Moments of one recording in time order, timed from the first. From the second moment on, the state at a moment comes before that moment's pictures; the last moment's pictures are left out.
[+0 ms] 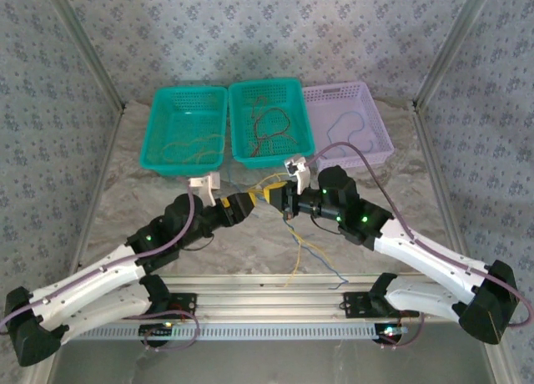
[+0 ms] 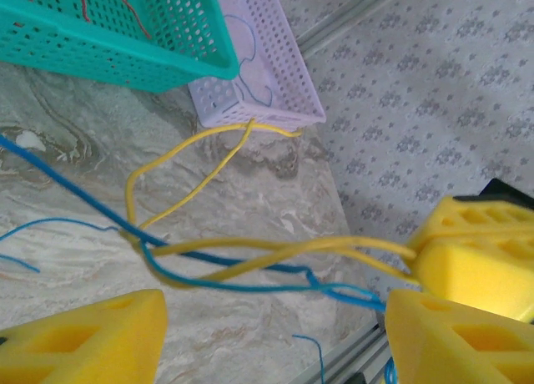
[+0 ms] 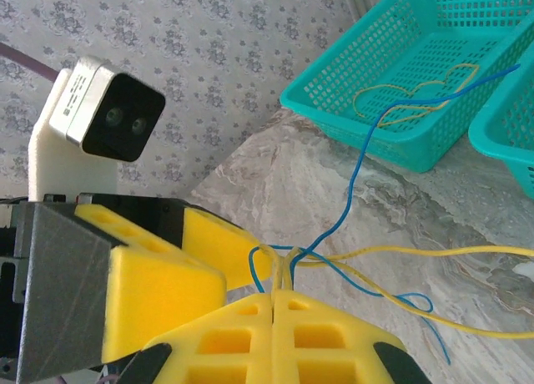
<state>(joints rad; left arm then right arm) -0.94 0.80 0.63 -0.12 -0.09 -0.99 0.85 1.05 0.82 -0.02 -0.27 0.44</state>
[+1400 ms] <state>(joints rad) -0.96 0.87 0.60 -0.04 -0.25 -1.07 0.90 1.13 0.73 0.29 -0.32 0.68</state>
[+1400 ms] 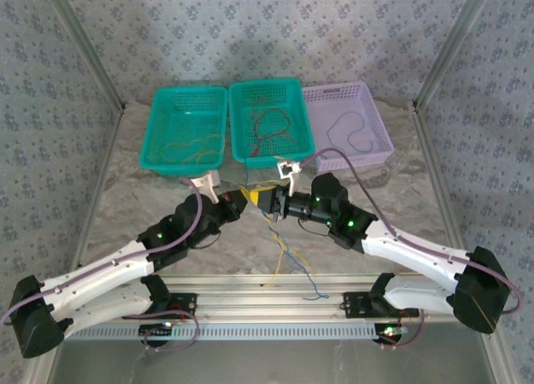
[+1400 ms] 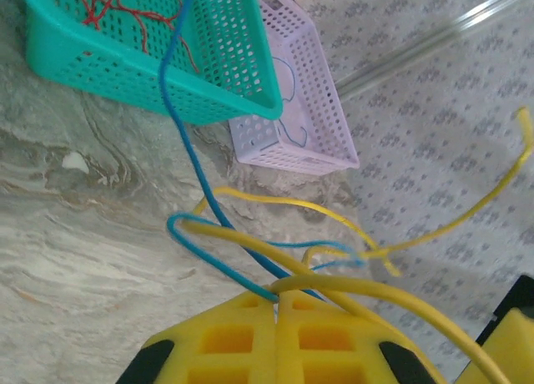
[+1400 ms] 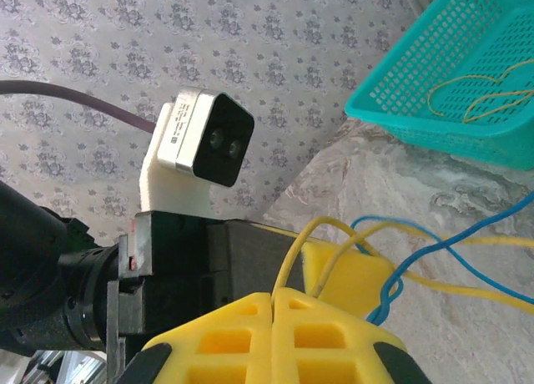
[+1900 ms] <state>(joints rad) -0.97 0.71 0.55 -0.06 -0.25 -1.06 0.84 0.95 0.68 0.19 -0.27 0.69</state>
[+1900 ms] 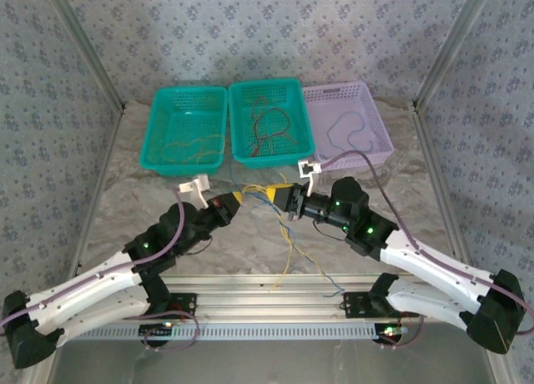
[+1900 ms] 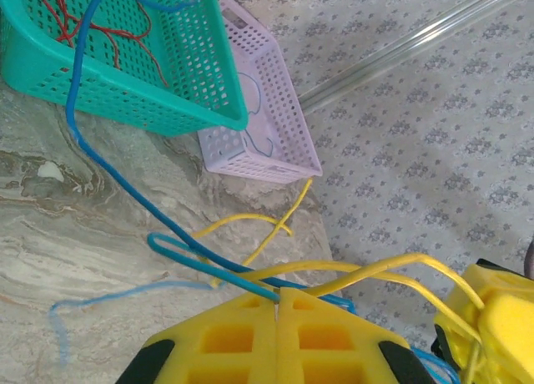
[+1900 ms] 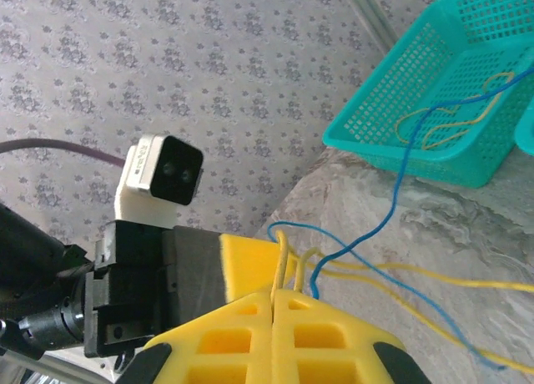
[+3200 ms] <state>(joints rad) -0.96 0.52 0.72 -0.50 -0.30 -0.85 0.44 0.81 0.55 -0.01 -0.30 0.78</state>
